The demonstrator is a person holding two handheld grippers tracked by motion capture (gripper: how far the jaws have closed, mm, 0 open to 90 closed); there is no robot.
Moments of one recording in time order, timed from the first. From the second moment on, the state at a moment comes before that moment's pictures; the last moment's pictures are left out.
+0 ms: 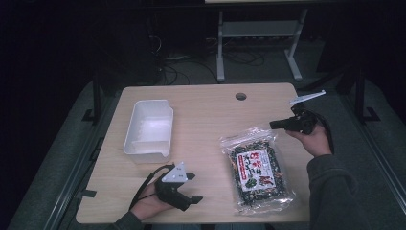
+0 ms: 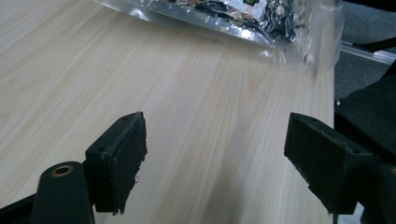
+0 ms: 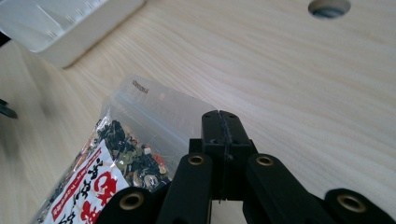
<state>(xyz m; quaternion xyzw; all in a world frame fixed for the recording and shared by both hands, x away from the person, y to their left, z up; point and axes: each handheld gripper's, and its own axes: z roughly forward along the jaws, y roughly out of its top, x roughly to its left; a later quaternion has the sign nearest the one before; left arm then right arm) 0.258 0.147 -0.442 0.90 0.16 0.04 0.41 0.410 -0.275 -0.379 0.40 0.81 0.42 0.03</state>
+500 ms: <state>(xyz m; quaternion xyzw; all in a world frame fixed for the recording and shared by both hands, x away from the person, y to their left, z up) 0.288 0.090 -0.450 0.87 0.20 0.00 0.44 0.379 -0.269 -0.313 0.35 0.81 0.46 0.09</state>
